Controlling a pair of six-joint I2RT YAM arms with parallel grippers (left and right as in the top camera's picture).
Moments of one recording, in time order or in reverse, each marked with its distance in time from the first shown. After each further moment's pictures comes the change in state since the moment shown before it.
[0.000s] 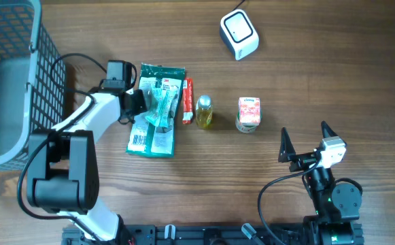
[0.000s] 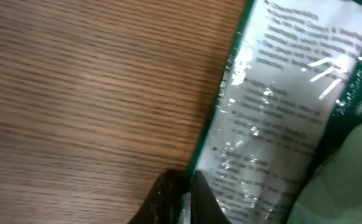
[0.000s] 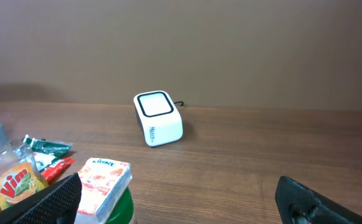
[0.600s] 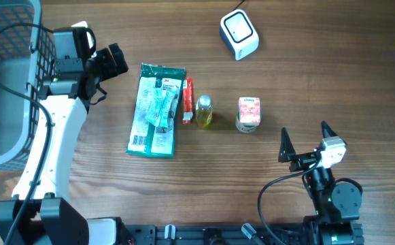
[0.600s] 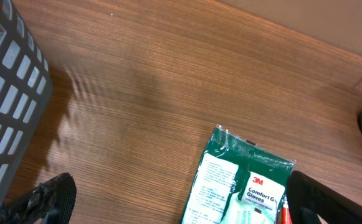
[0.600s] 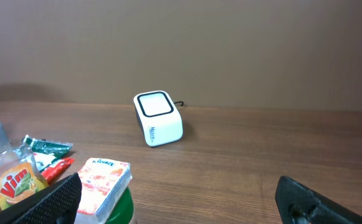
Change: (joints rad) left arm 0.105 -0.297 0.224 -0.099 0.003 0.000; right arm 0.000 0.000 0.000 0.000 0.000 0.000
